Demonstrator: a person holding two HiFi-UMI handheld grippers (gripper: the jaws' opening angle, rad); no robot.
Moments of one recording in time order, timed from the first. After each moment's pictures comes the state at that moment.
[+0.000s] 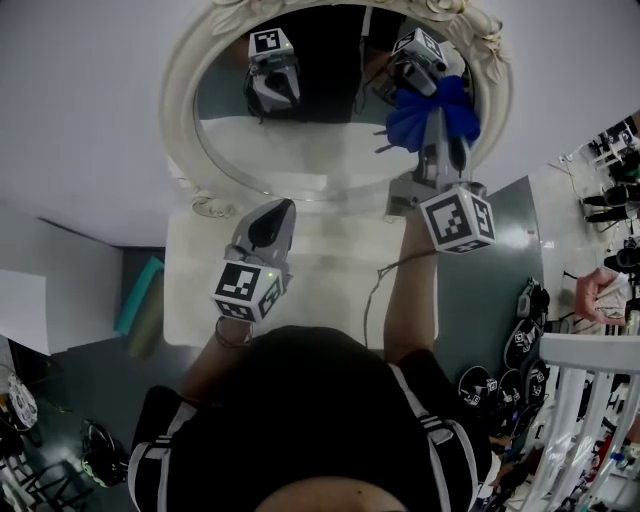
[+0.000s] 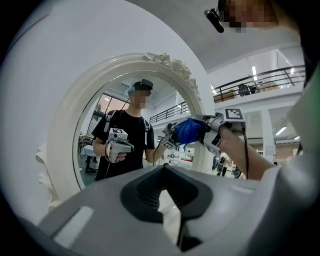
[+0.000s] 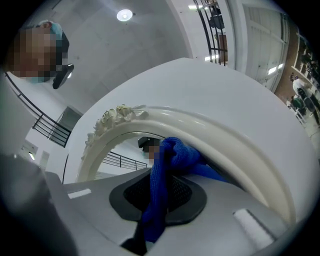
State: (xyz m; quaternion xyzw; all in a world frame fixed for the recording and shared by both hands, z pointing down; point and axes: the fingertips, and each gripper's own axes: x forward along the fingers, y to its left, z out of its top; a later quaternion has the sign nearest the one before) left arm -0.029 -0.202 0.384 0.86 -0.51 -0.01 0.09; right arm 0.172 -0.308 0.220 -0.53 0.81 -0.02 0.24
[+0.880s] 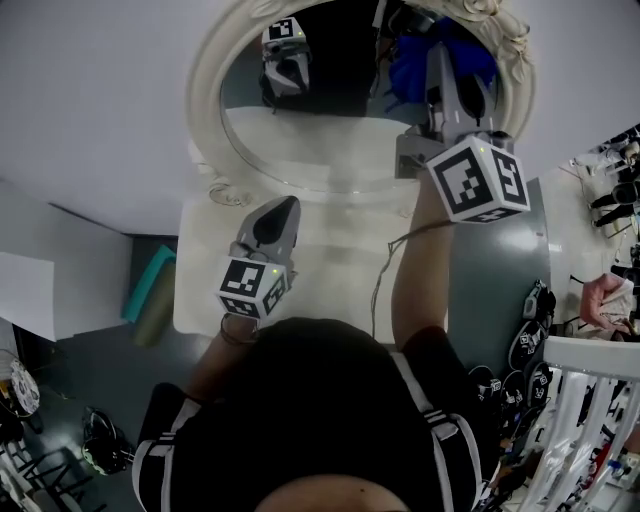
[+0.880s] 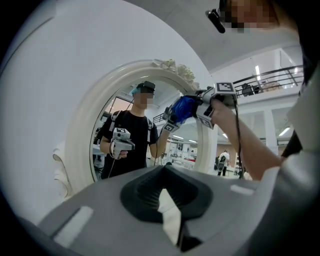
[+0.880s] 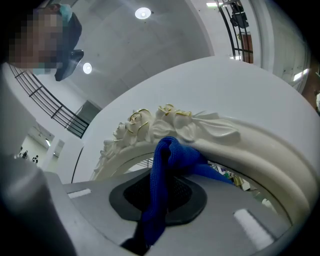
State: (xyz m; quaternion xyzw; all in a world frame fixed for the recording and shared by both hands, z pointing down) left arm -0.051 -0.187 0.401 0.85 -0.52 -0.01 0.09; right arm 0.093 -0.304 0.136 -0.48 0.85 0.06 0.20
